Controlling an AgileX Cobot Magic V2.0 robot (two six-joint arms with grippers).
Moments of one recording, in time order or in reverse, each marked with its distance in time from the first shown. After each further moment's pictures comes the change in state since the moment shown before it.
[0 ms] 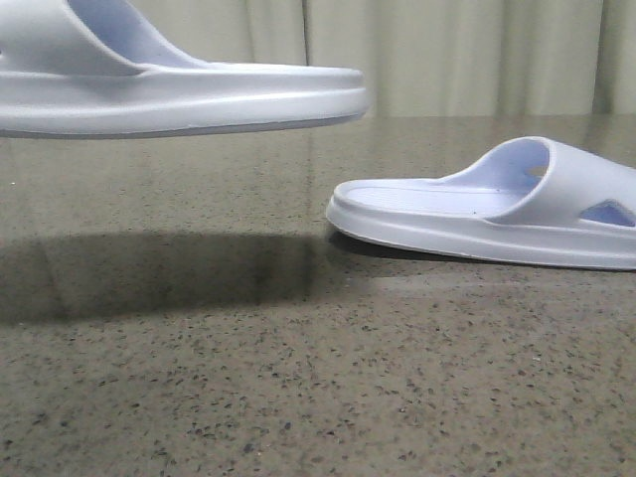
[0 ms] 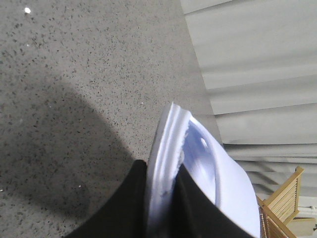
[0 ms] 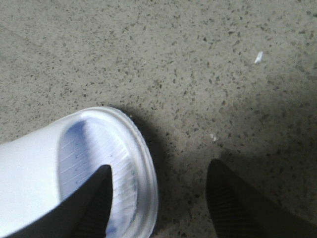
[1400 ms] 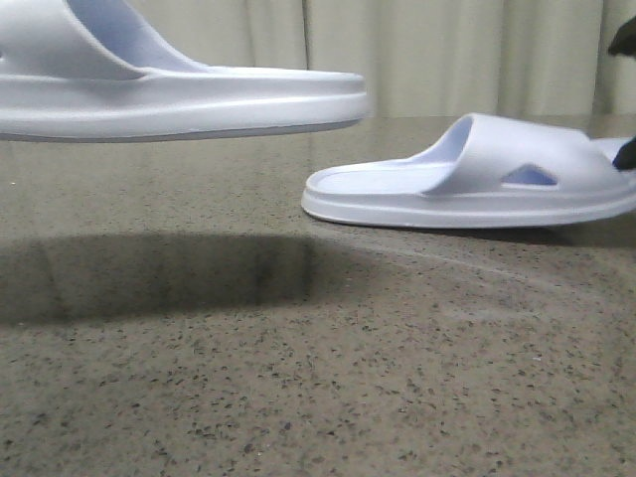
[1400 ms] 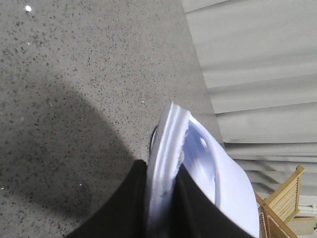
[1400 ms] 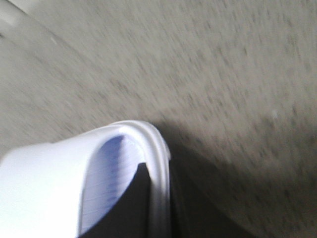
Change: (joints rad) left arm 0.000 0.000 0.000 0.000 0.006 0.000; right arm 0.195 0.151 -0.014 0.047 -0.385 0.005
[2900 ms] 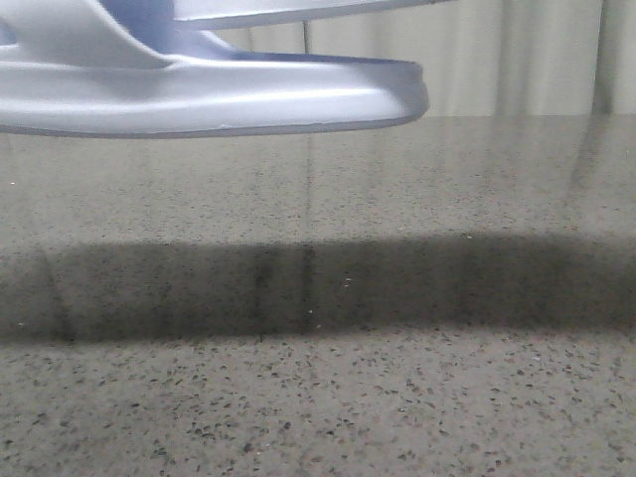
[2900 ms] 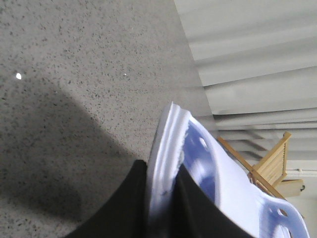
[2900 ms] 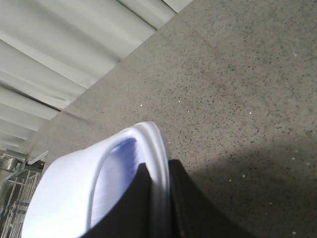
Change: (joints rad) left arm 0.000 0.000 0.000 -0.223 0.069 0.245; right arm 0.000 -0.553 -0.227 0.138 0.696 0.000
